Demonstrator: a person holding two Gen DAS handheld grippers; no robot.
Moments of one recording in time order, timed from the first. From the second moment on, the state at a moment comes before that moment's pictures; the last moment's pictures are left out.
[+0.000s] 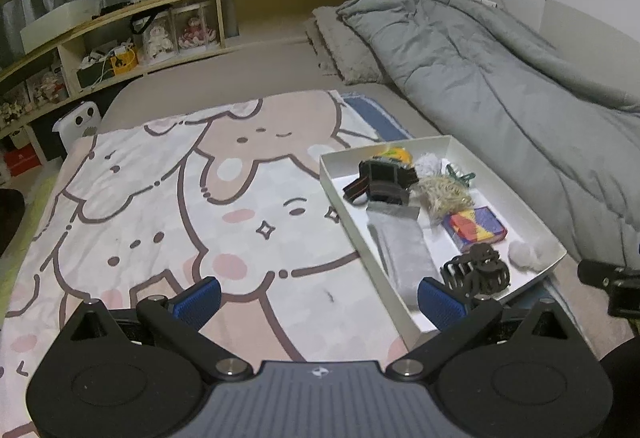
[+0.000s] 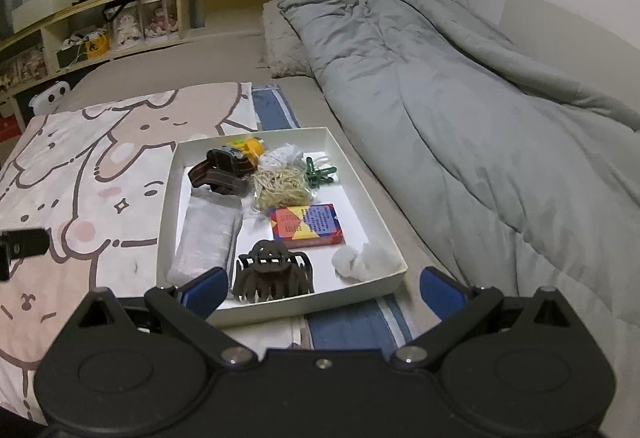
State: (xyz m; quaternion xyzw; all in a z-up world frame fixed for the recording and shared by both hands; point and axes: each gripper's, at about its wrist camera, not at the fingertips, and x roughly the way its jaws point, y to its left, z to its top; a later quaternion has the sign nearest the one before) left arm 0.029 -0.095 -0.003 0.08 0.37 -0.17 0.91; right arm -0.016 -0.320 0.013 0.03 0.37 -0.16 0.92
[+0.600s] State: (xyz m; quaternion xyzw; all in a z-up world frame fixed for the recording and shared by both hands) left arm 0.031 -0.095 -0.014 0.08 0.39 -0.16 0.90; right arm -0.014 -0.323 0.007 0.04 0.38 -0.16 0.91
